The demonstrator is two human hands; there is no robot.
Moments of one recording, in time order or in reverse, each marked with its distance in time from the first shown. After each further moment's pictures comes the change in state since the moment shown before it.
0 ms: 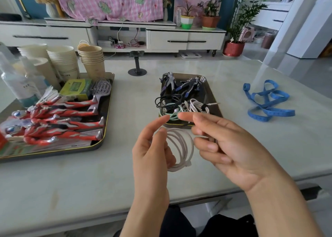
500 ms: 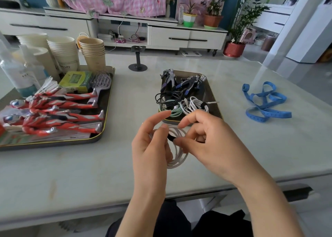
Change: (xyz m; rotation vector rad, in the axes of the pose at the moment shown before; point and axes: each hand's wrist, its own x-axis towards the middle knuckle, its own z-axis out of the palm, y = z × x) left_hand -0.001 0.001 -0.004 0.060 -0.051 0.086; right_hand 0.006 0.014 0.001 -0.947 0.068 -0.295
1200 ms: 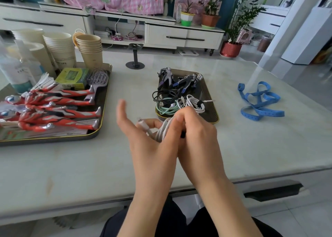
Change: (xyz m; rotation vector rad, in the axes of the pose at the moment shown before) left_hand -0.010 -0.001 0.010 0.127 0.091 0.234; right_hand -0.002 0.001 0.038 -0.170 0.377 -0.269
